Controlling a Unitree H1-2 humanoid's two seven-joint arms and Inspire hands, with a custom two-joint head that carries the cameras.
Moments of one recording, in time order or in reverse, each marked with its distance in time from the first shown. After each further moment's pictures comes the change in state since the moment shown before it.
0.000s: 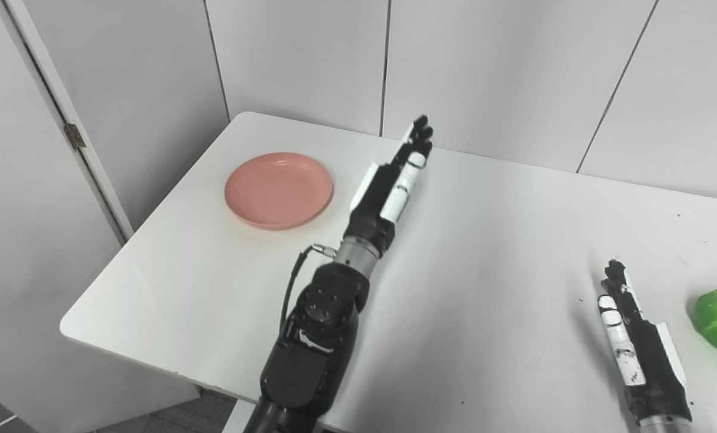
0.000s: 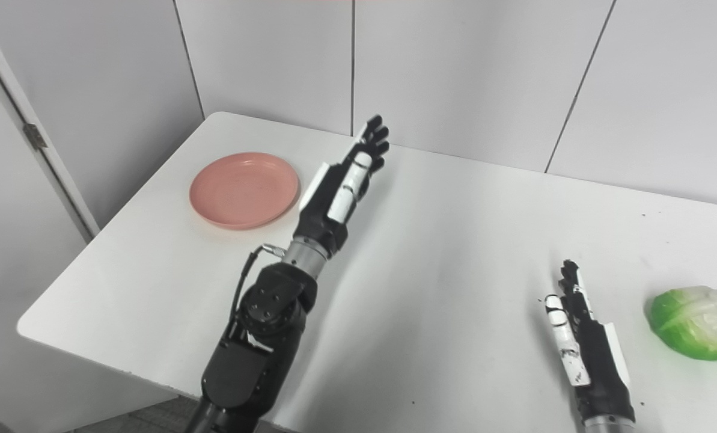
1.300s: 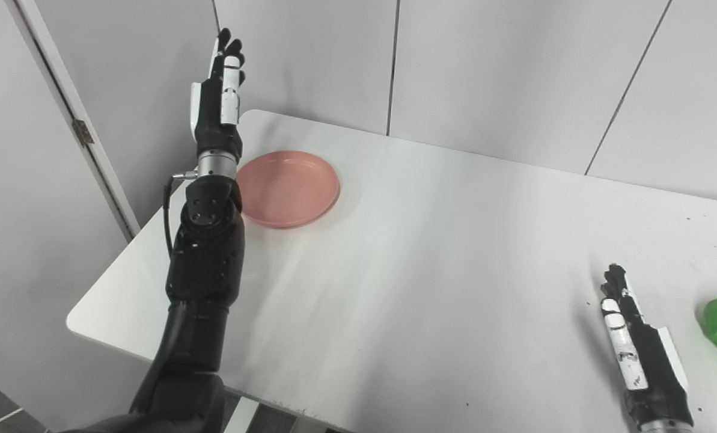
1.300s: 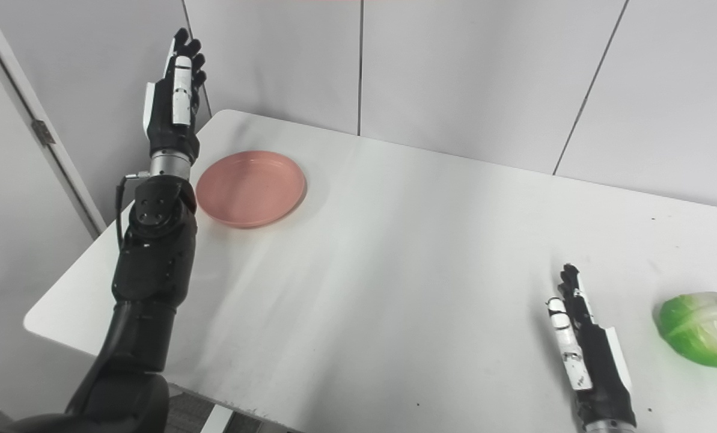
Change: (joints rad) left arm -0.188 0.327 0.379 0.329 -0.090 -0.119 0.136; right arm 0.006 0.001 0.001 -0.011 0.028 0.015 0.020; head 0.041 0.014
